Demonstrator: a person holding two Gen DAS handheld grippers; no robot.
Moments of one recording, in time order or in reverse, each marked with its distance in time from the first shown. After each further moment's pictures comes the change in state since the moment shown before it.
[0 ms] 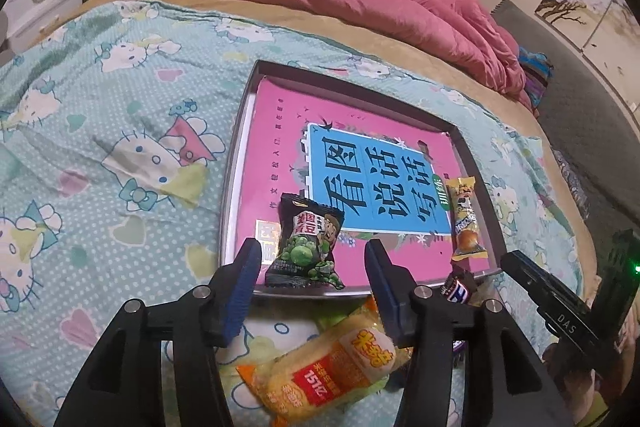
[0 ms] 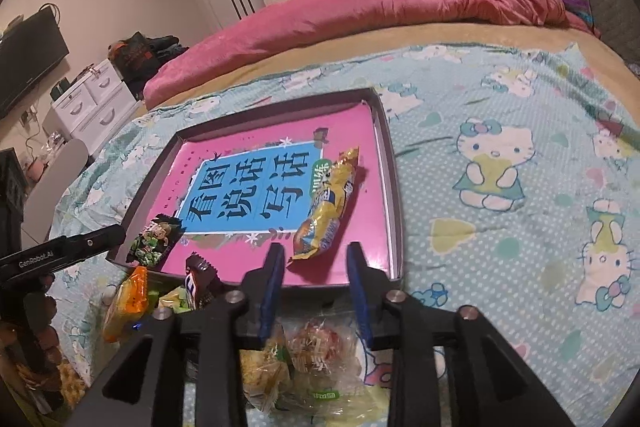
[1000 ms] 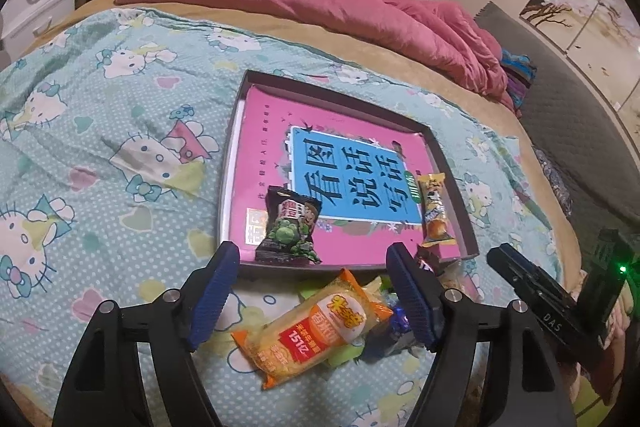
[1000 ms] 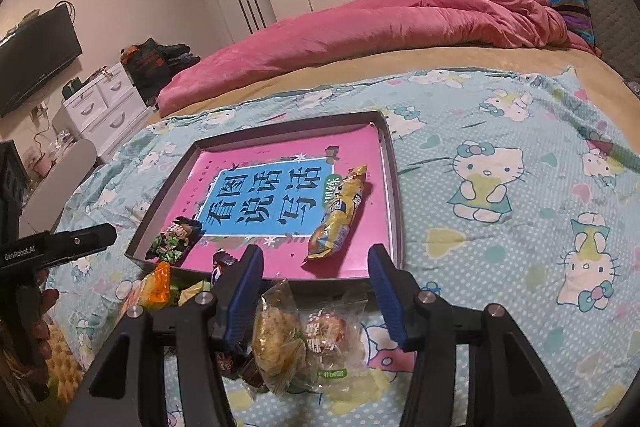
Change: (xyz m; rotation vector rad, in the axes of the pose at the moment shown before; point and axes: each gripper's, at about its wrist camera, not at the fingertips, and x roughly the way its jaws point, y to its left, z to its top) left arm -0.037 -0.002 -0.008 0.009 -0.008 -0.065; right arm -0.030 0.010 -0.005 -0.041 -0.060 0.008
